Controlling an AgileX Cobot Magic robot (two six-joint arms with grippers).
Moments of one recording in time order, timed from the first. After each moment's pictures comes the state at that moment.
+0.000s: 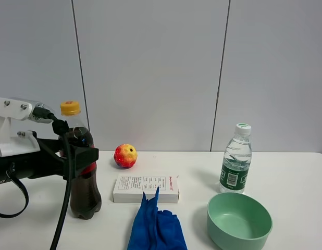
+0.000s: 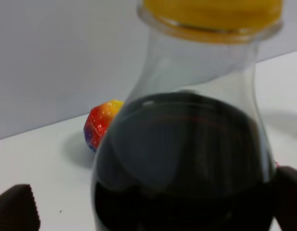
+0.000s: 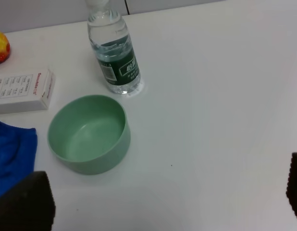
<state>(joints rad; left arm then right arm) -0.26 1.73 -0.37 0.25 -1.09 -0.23 -0.03 0.00 -0.49 0.09 1.07 0.04</state>
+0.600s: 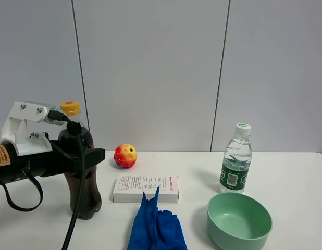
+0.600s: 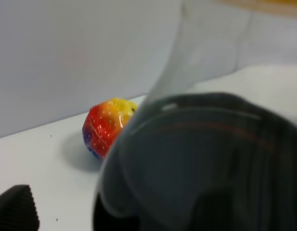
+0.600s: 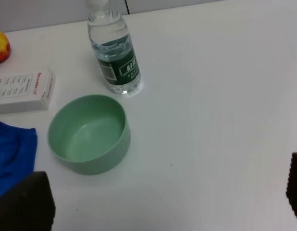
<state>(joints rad) -0.26 1.81 -0.45 0.25 -1.09 -0.23 -0.03 0.00 -0.49 0.09 1.07 0.04</state>
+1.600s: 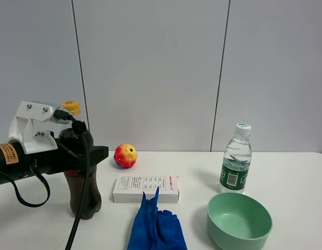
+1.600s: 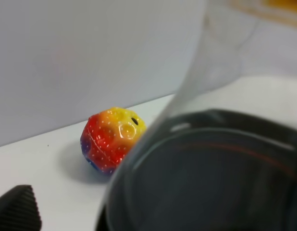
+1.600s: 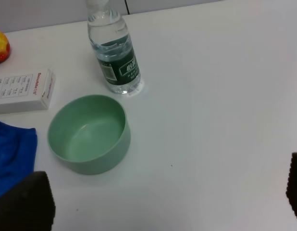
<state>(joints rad) -0.26 1.85 -0.48 0.25 -1.11 -0.23 -0.03 0.00 -0.49 0.09 1.07 0.04</state>
